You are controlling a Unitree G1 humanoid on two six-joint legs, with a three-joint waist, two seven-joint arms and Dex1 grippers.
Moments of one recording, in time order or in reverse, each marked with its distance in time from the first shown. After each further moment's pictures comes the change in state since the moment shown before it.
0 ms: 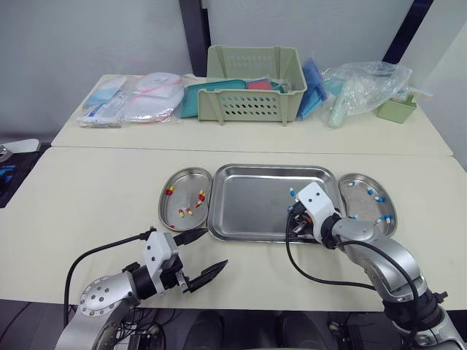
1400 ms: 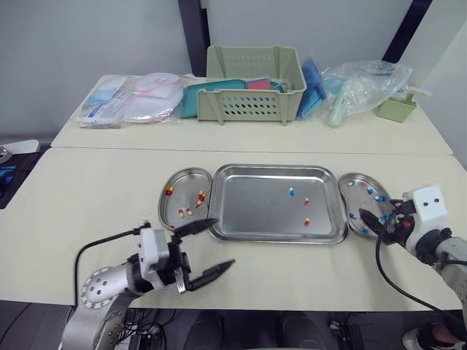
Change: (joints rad) left arm -0.040 -0.015 0.085 -0.001 -0.103 -0.069 -0.047; right arm 0.463 -0.169 -0.702 -0.080 0.193 -0.289 0.206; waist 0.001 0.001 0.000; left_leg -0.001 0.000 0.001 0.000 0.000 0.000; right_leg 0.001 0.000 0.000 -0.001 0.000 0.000
